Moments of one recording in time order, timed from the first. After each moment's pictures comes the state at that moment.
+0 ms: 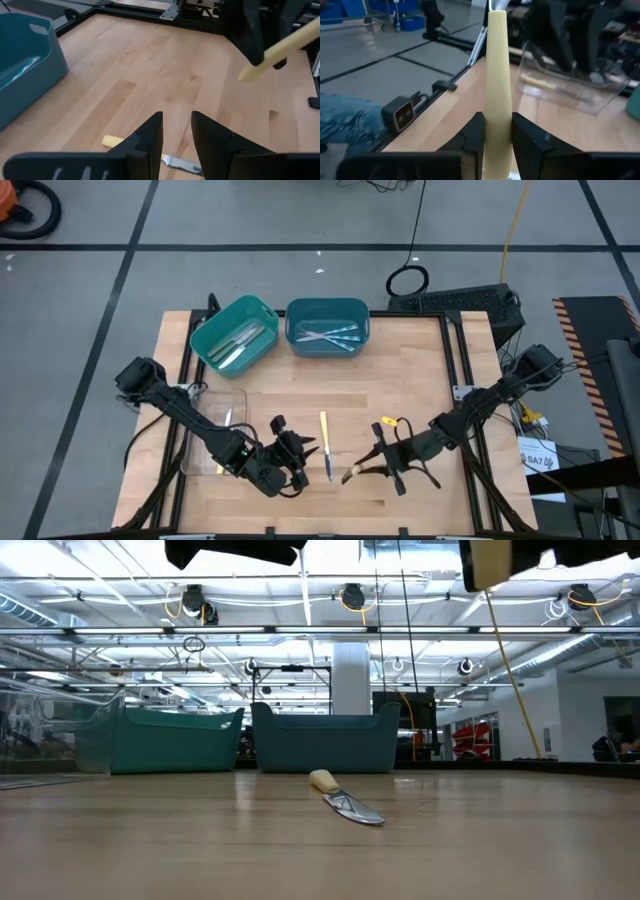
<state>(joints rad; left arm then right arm) -0.60 1.70 1.21 -0.25 -0.81 -0.61 0.58 1.42 0.54 0.66 0.24 -0.06</state>
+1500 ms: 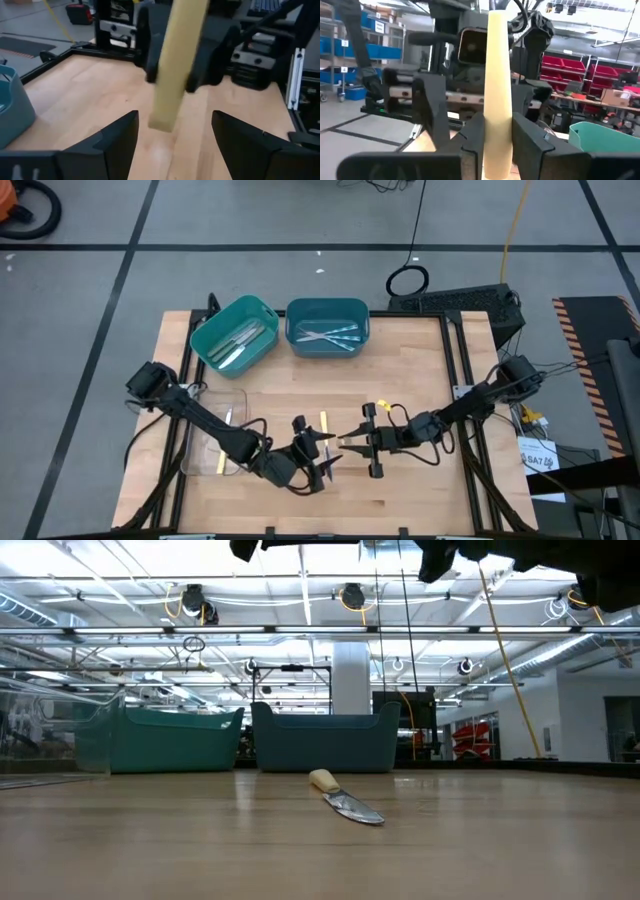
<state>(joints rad) -0.53 1.80 1.21 0.19 -0.76 -0.29 0.45 1.64 0.54 1.31 0.32 -0.19</state>
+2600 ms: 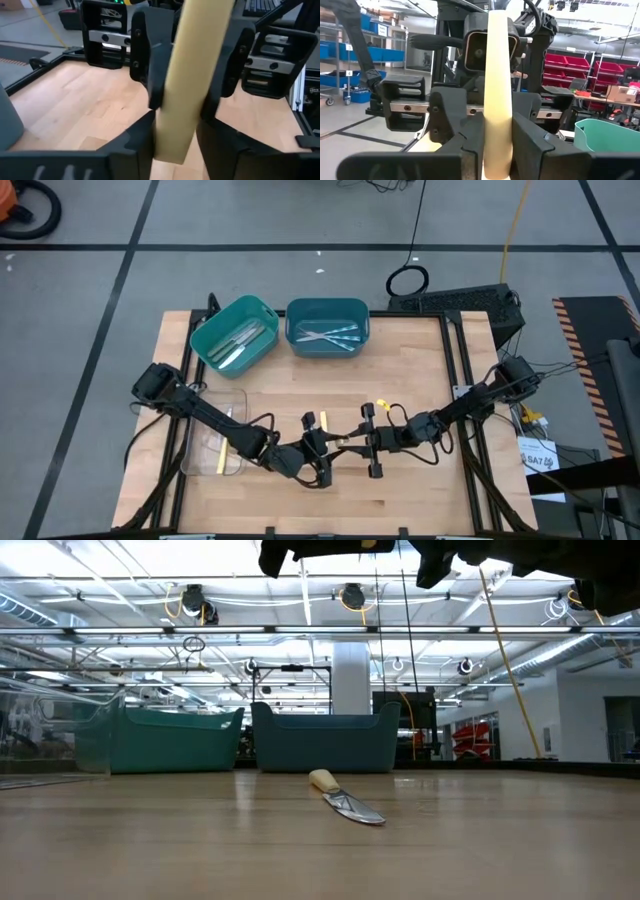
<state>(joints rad) -0.49 1.84 1.21 0.29 -0.68 -0.21 0.44 1.66 0.54 1.33 0.31 -0.16</state>
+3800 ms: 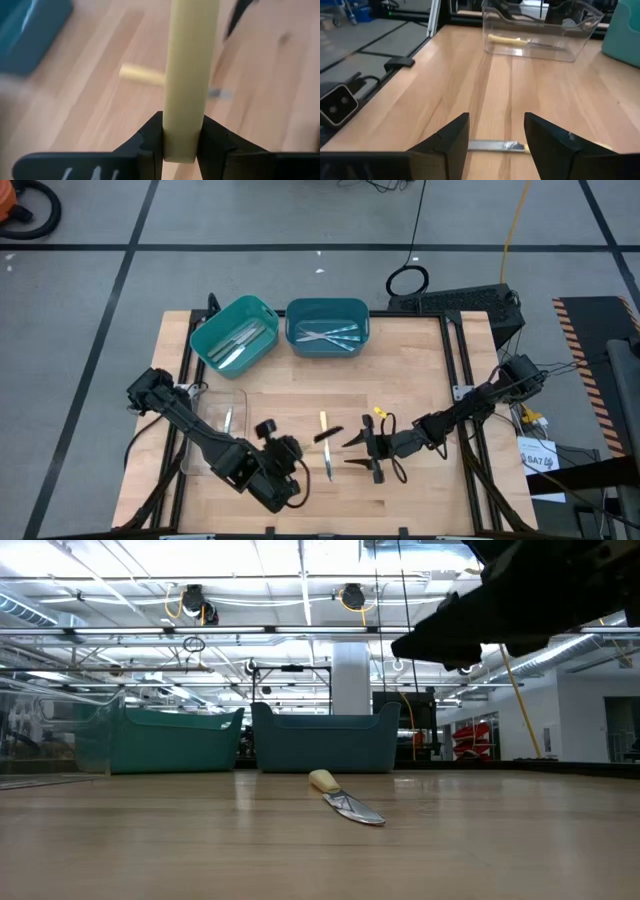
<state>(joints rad) -0.63 1.84 1.71 -1.12 -0.58 -0.91 0.48 1.62 0.54 0.74 0.31 0.11</state>
